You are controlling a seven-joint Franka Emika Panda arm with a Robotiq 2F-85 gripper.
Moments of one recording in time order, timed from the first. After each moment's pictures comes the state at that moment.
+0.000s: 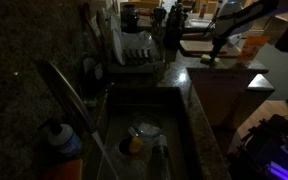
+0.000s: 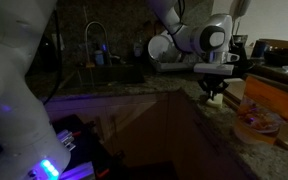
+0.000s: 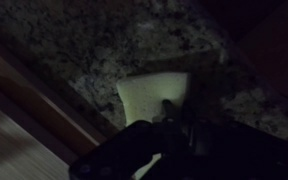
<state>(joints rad) -0.29 0.62 -0.08 -1.66 -0.09 2.33 -0.46</state>
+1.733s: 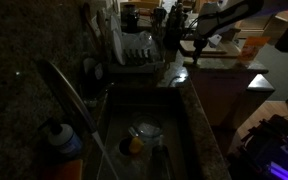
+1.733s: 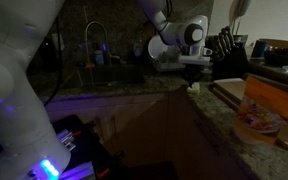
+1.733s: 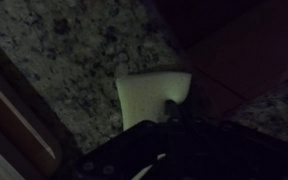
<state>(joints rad) -0.18 0.68 0.02 -1.53 -0.09 2.20 -0.49</state>
